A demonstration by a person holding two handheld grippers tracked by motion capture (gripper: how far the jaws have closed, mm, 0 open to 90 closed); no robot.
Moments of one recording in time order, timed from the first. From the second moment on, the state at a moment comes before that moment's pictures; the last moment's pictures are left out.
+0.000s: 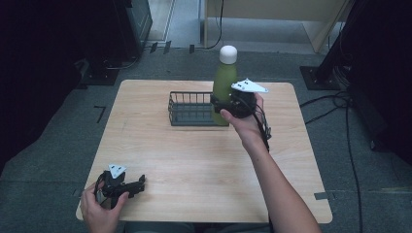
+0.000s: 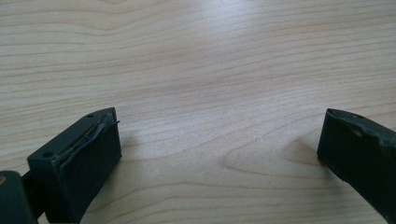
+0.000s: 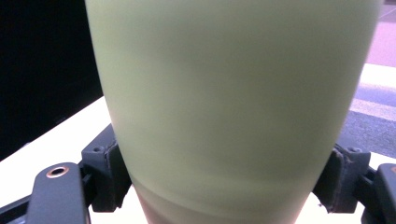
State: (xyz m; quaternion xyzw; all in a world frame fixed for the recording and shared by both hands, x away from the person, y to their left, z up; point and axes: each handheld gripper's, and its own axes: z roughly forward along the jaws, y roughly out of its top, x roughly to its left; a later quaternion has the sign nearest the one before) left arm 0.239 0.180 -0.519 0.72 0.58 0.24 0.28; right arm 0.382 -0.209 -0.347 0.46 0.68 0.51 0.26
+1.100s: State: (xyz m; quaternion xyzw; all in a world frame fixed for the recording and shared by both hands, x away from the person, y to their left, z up) left arm 0.239 0.180 -0.519 0.72 0.58 0.24 0.28; right arm 0.470 -0.194 -0.384 0.52 0.66 0.48 0.27
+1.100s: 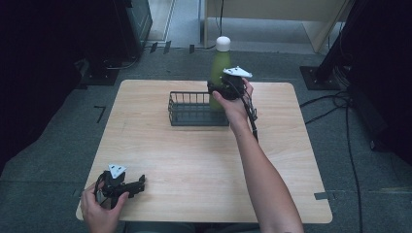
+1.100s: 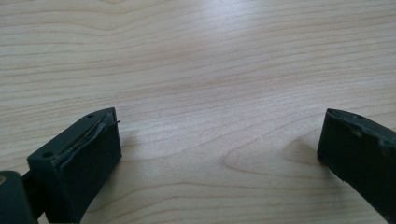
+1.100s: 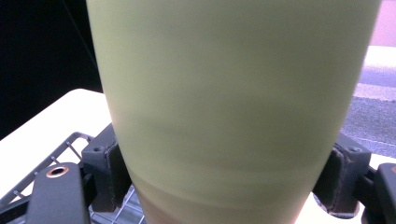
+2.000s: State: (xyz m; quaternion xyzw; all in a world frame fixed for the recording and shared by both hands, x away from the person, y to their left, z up) left arm 0.239 0.180 -0.519 0.72 0.58 0.24 0.28; right arm 0.453 -0.197 -0.416 0.49 0.67 0.46 0.30
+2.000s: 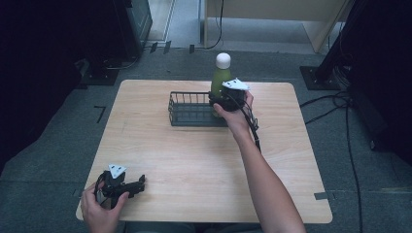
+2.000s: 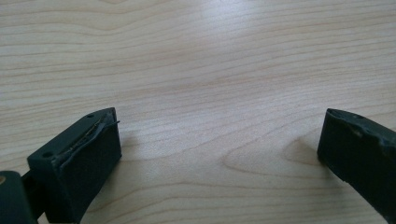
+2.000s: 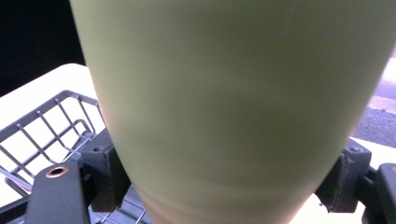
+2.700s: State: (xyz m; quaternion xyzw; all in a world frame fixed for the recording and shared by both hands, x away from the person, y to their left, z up) left arm 0.239 0.180 -0.519 0.72 0.58 0.24 0.28; right arm 0.455 -0.205 -0.415 0.49 0.70 0.45 0.26
